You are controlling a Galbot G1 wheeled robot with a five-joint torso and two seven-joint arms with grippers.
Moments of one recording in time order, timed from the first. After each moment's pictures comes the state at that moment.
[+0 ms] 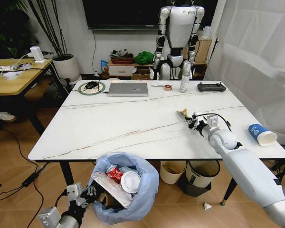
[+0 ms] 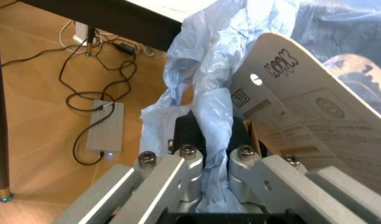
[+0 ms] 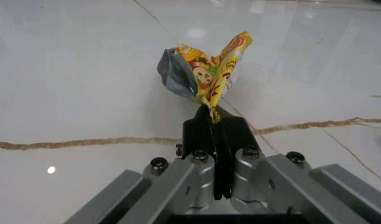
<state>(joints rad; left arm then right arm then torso) 1.92 -1.28 -0.61 -2.30 -0.67 0.25 -0.08 -0.65 0.98 0.11 1.36 0.62 -0.39 -0.09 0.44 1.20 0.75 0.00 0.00</state>
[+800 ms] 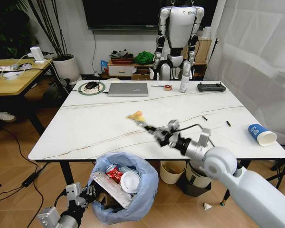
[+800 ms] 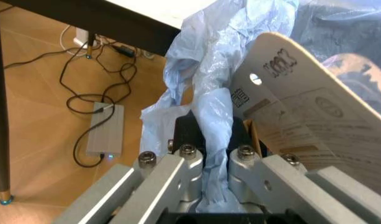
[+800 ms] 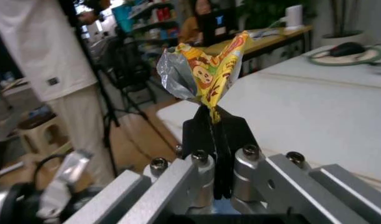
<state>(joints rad) 1.93 -1.28 -0.62 -2.31 -0.68 0.25 -0.08 -0.89 0.81 -0.14 2.12 0.91 -0.22 -0.31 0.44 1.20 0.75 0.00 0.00</state>
